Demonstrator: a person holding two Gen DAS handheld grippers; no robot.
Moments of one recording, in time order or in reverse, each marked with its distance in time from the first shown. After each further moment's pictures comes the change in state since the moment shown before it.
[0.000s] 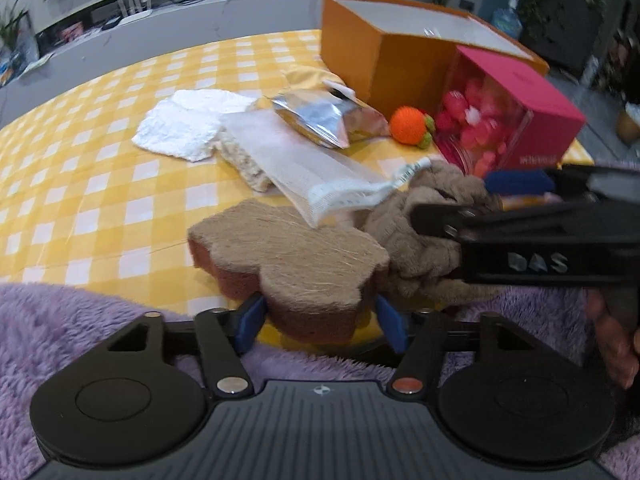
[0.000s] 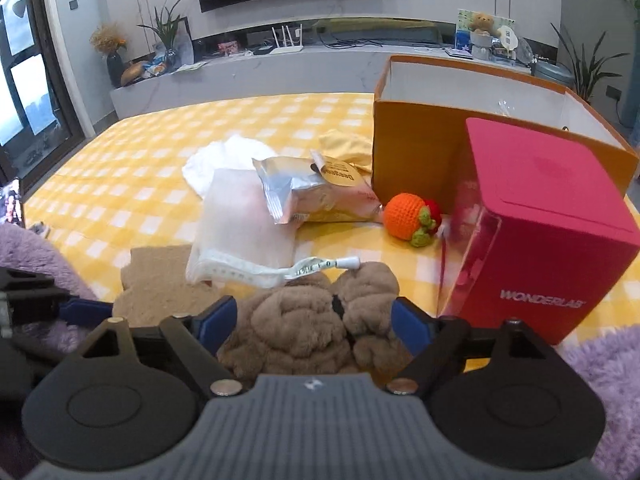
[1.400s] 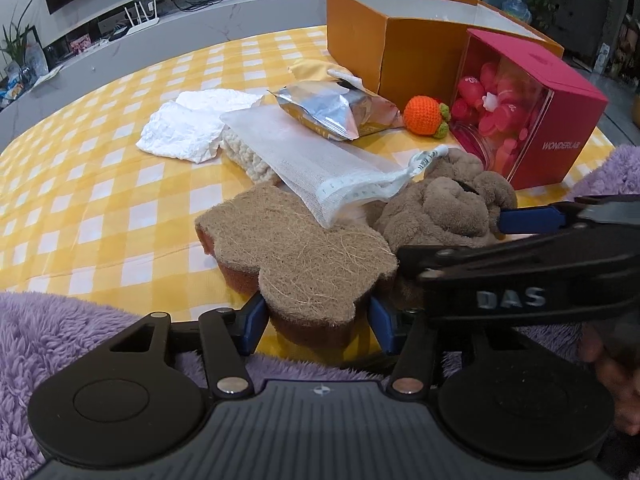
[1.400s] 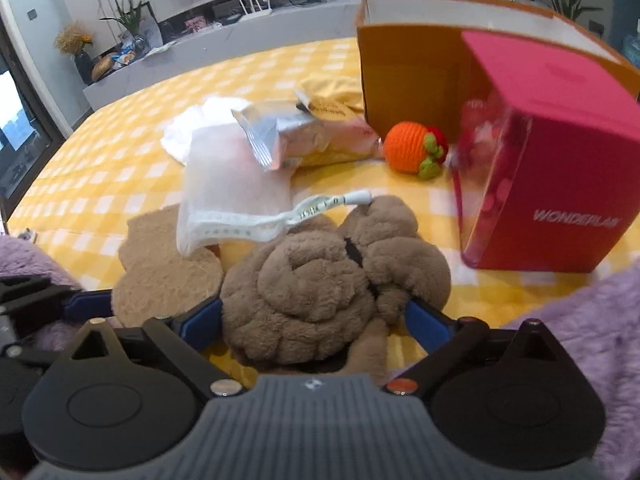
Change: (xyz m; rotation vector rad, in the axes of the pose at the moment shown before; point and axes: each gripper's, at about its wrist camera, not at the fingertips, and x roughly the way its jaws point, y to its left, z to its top) left arm 0.016 -0.004 0.000 0.010 -0.010 0.066; right arm 0.023 0.003 -0.016 0.144 0.129 -0.009
